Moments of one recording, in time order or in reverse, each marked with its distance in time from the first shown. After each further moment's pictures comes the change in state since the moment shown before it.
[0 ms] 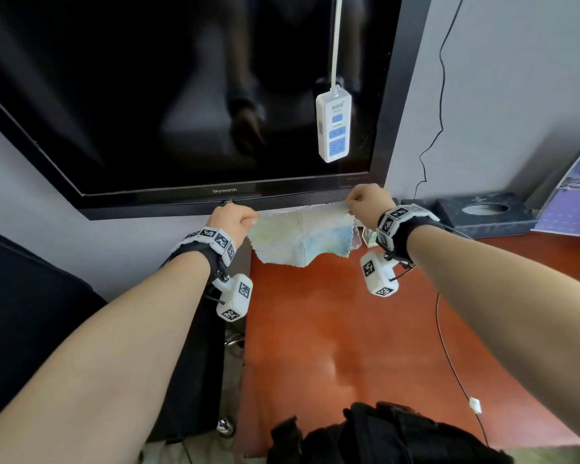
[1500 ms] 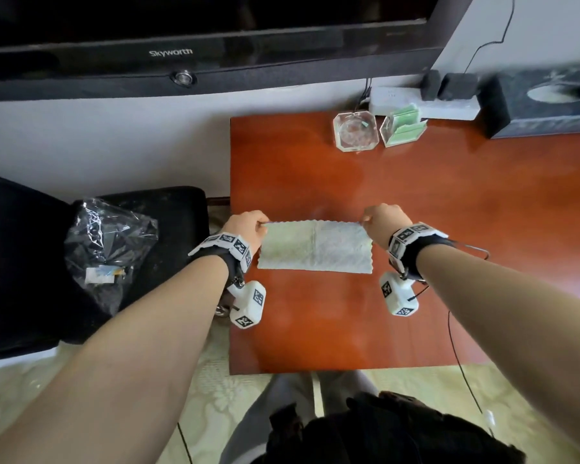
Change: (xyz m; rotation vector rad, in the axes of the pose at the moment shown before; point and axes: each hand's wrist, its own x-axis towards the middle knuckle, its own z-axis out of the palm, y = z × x) left_hand -0.045 -0.086 0.194 0.042 -0.456 -0.202; right_hand -0.042 0.149 0.156 -0.369 -0.478 0.275
